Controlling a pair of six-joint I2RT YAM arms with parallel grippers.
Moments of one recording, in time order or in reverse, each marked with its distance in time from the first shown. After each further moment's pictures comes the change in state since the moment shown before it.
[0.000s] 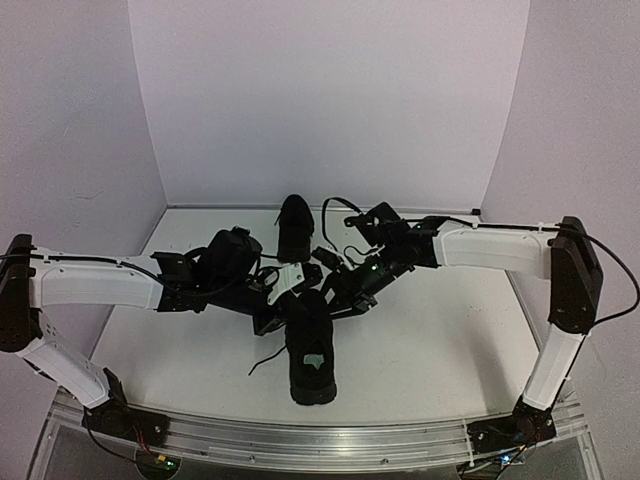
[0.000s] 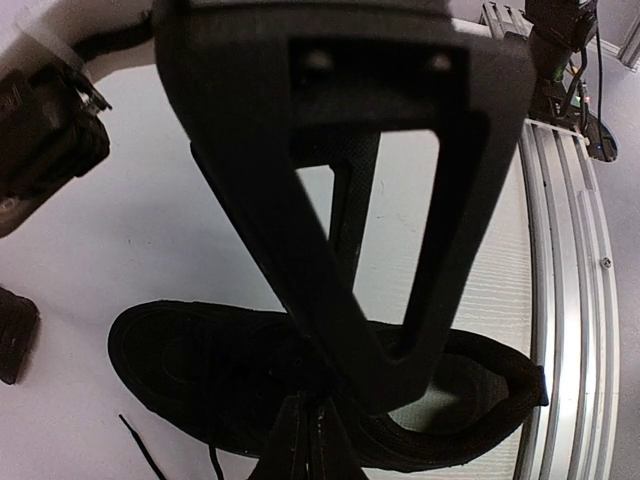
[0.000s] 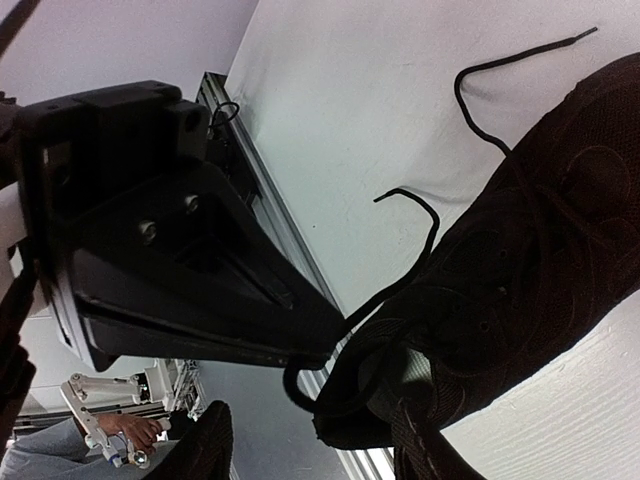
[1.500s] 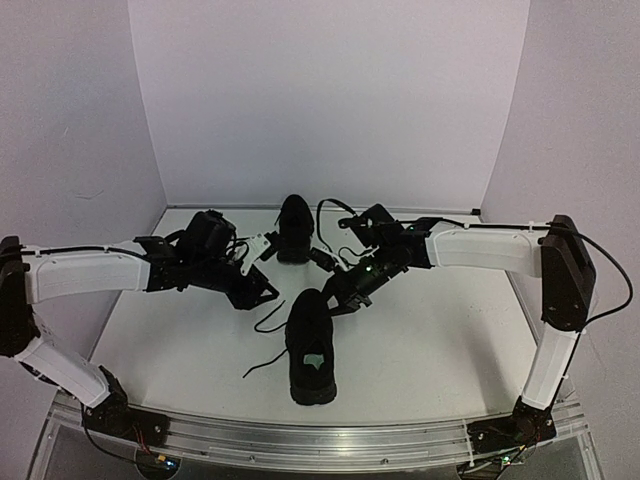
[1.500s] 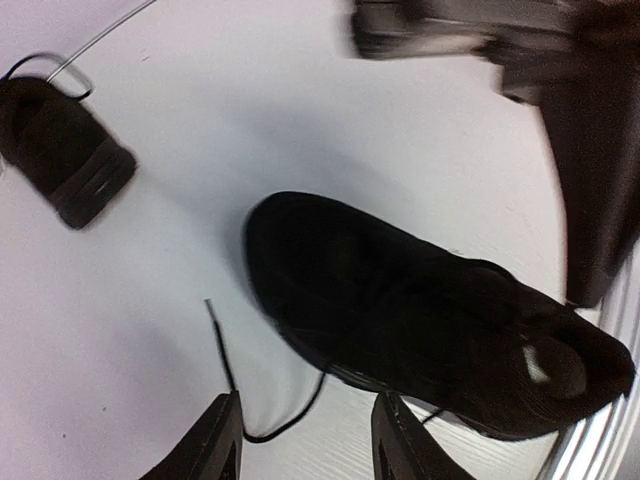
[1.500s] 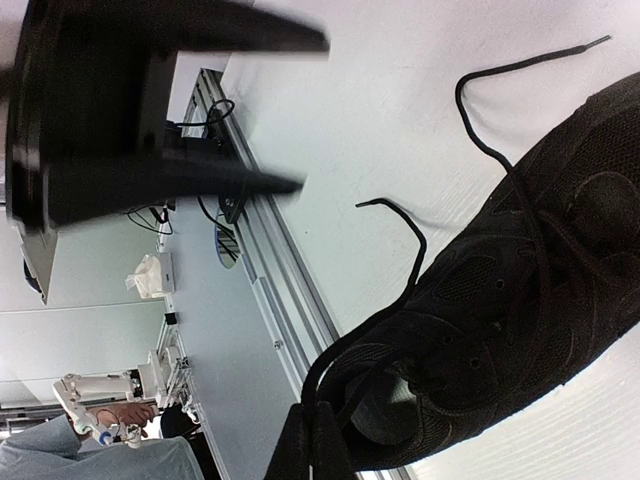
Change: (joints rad) left arm 0.195 -0.038 -0.001 -0.122 -0.093 -0.192; right arm 0.010 0.044 0.026 0.016 -0.003 -0.023
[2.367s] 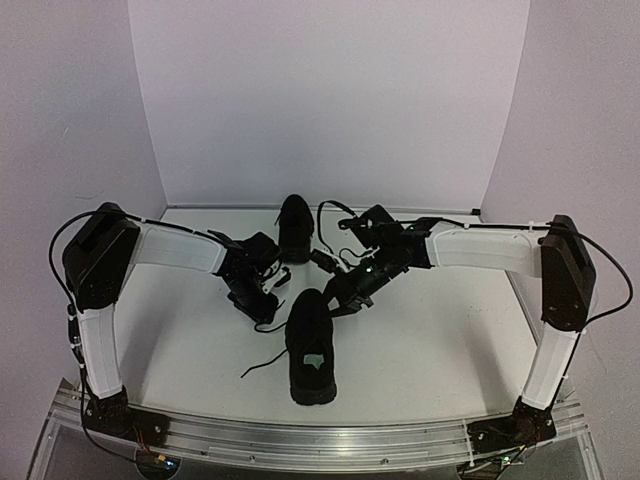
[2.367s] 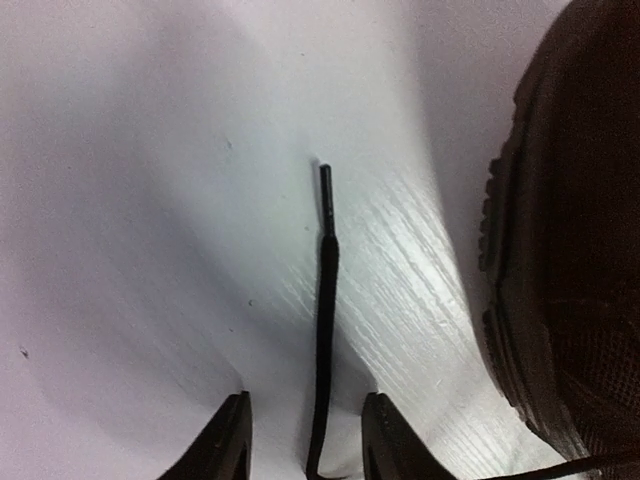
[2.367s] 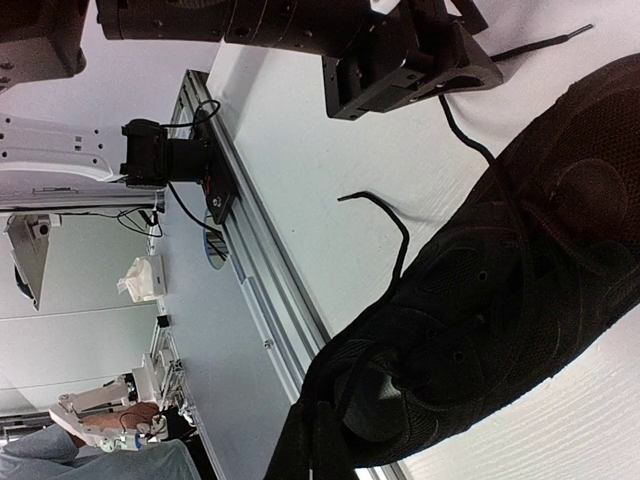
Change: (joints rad) left arm 0.048 0.538 0.317 -0.331 -0.167 -0.173; right arm 0.000 0.000 0.000 -0.020 0.028 -0.003
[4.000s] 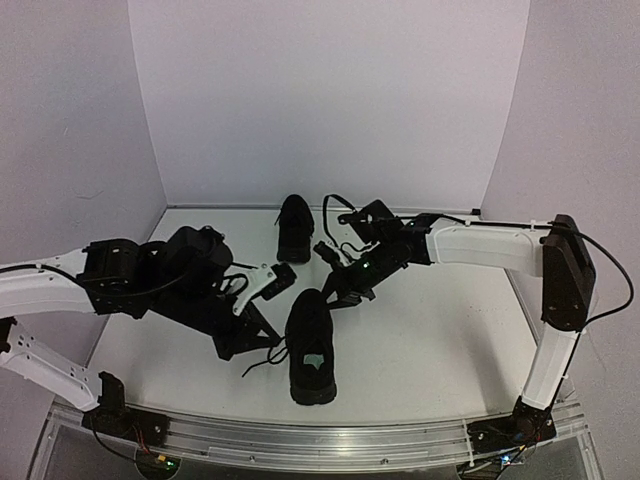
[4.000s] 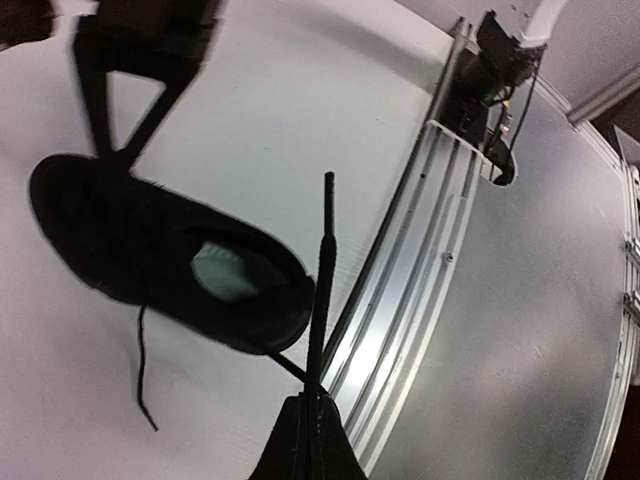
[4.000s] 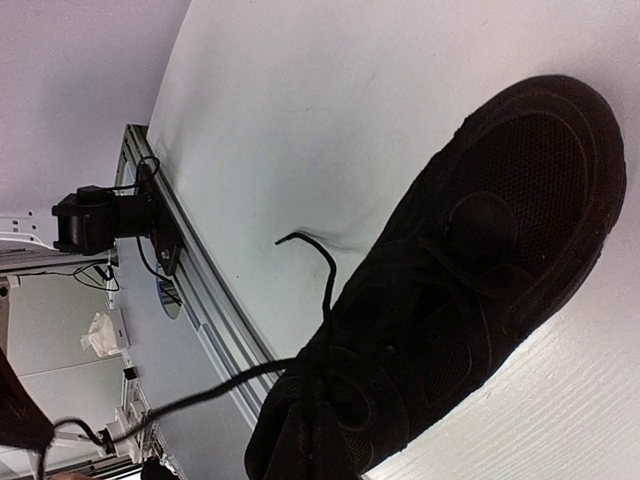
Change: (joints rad) left arm -0.491 -0.769 -0.164 -0.099 0.098 -0.190; right arm -0.001 0.000 0.029 -0.006 0.186 0.067
